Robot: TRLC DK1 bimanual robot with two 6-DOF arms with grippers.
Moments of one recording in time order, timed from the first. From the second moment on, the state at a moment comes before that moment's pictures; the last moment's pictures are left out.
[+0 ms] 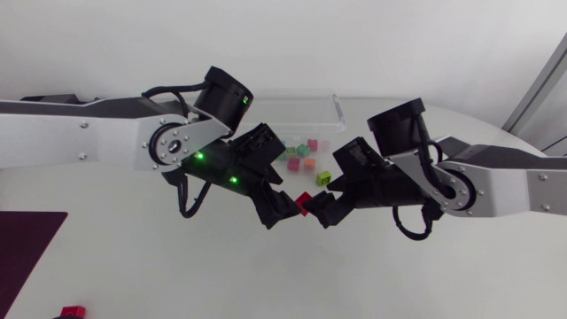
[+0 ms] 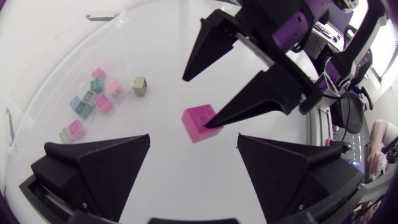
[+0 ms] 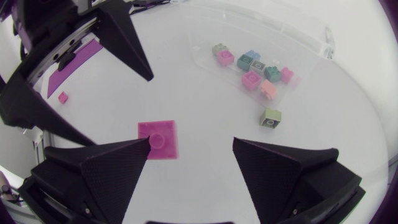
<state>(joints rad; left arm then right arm) -0.63 1.67 1.12 -0.38 0.38 0.39 0.50 1.46 0.78 -0.13 -0.25 -0.11</state>
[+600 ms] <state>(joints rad) -0.60 1.74 1.12 -0.30 0.37 0.36 0.53 1.44 0.76 -0.13 -0.25 -0.12</state>
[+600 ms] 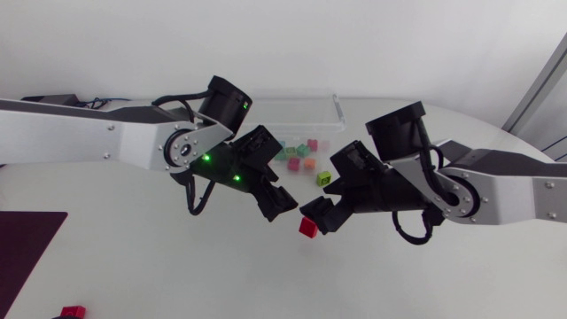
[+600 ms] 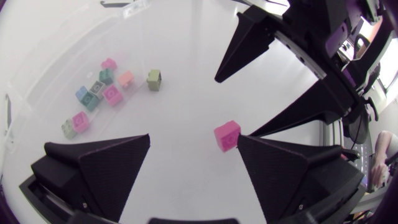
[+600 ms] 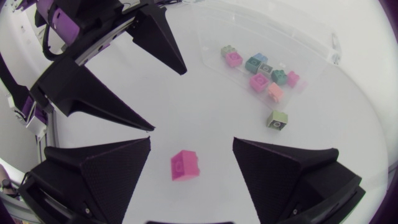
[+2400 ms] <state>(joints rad) -0.48 1.35 0.97 -0.29 0.22 0.39 0.45 1.72 0.74 -0.28 -0.25 -0.67</state>
